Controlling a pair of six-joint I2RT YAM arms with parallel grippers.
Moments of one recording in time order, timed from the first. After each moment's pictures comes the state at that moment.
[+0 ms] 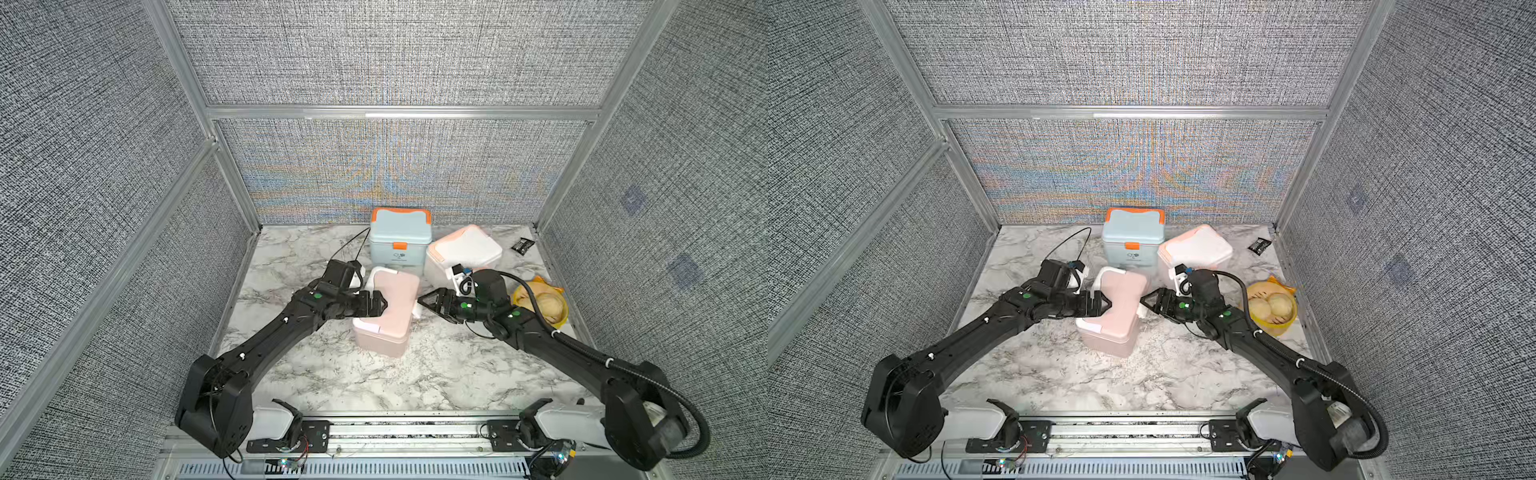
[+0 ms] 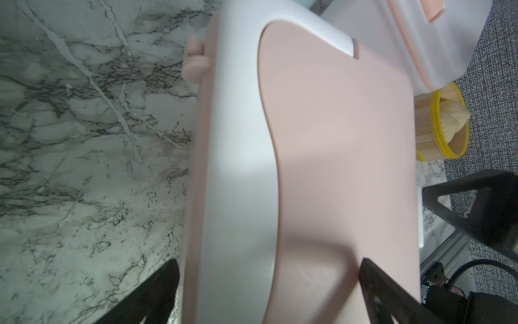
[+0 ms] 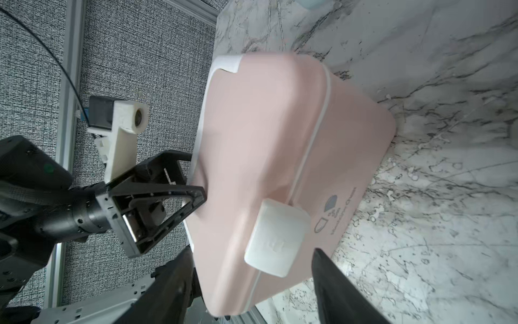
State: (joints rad) left arm -0.53 1.36 0.96 -0.51 0.29 -0.46; right arm 0.50 1.31 0.77 -0.02 -0.55 0.86
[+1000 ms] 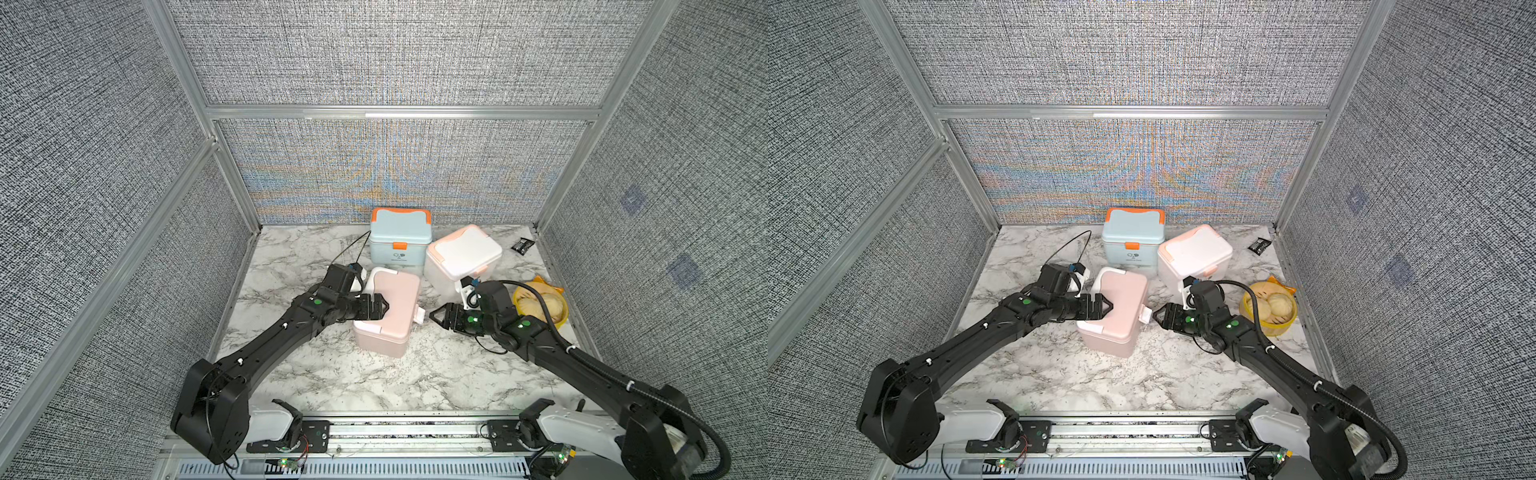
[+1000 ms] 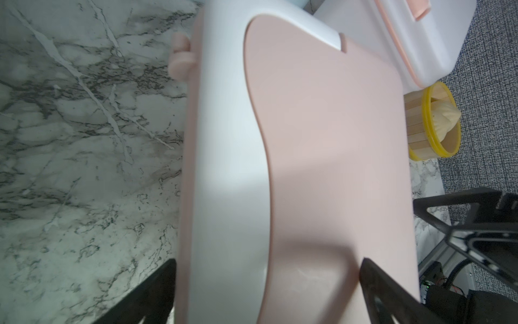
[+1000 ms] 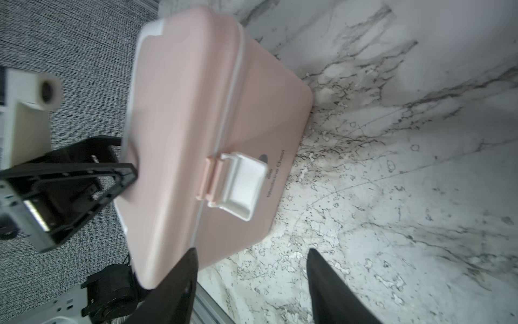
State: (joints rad) left arm -0.57 1.32 0.91 -0.46 0.29 -0.48; right arm 0.52 1.12 0.72 -0.26 -0.38 0.74
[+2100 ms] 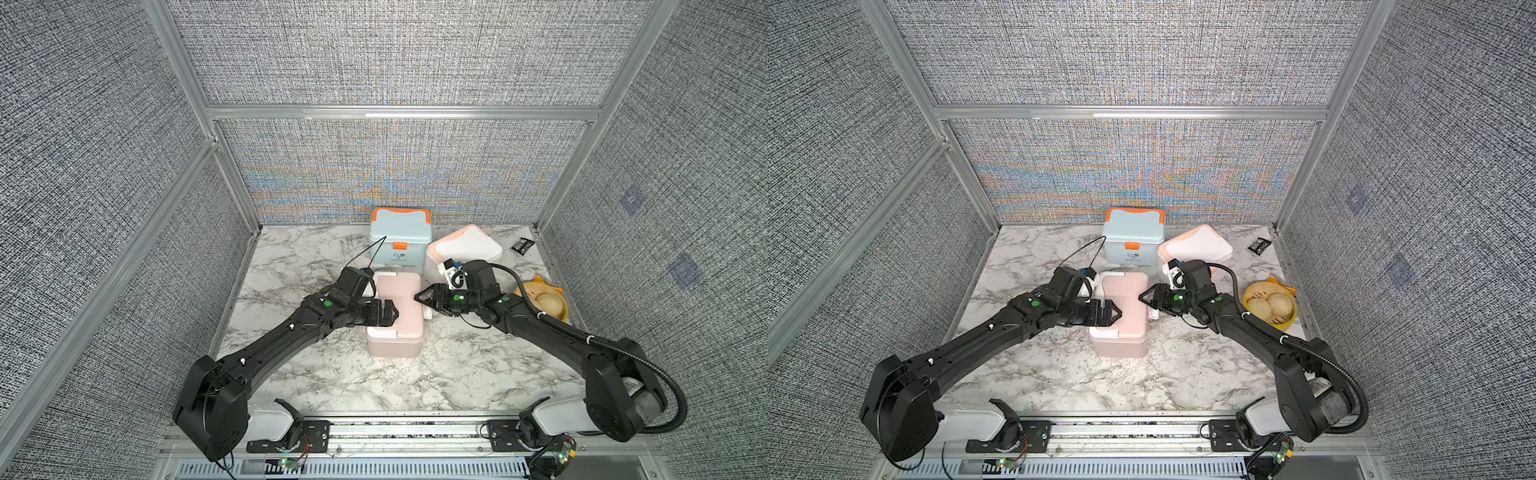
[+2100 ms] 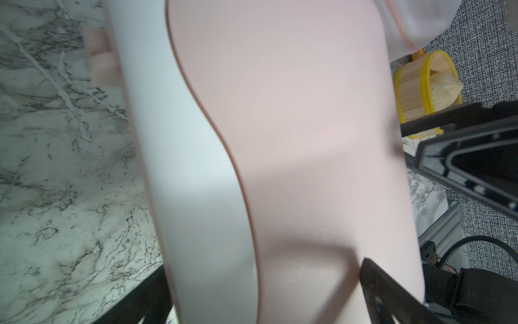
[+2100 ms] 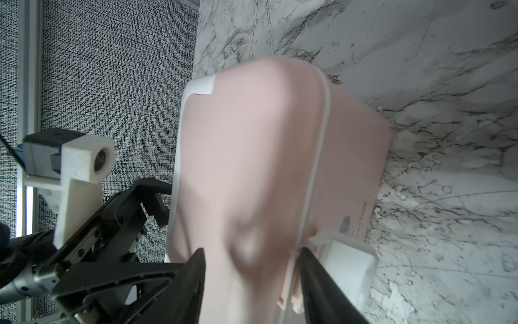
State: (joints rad) left arm -0.66 1.34 0.96 -0.52 0.26 -0.53; right arm 0.48 1.42 0.86 -0.09 -0.58 0.78
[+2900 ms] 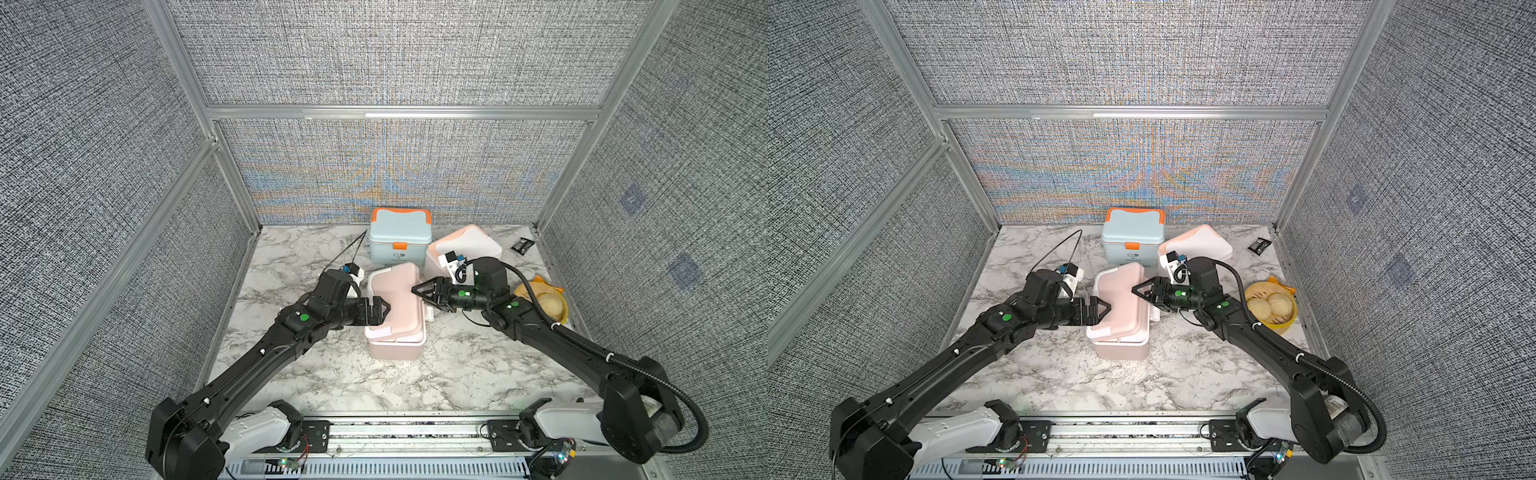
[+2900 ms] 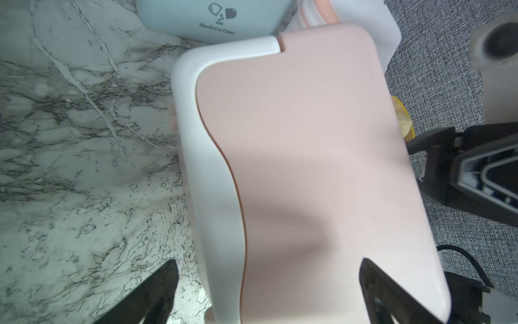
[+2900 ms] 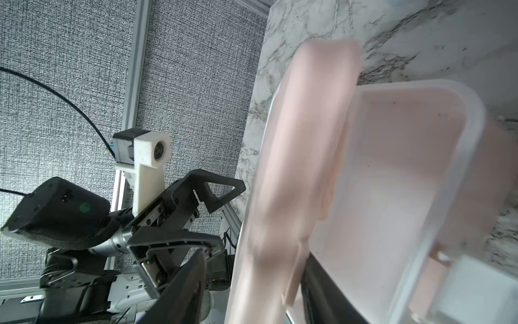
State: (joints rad) left arm -0.62 1.10 0.91 -0.52 0.21 -0.55; right arm 0.51 1.31 0.86 0.06 -0.71 0.93
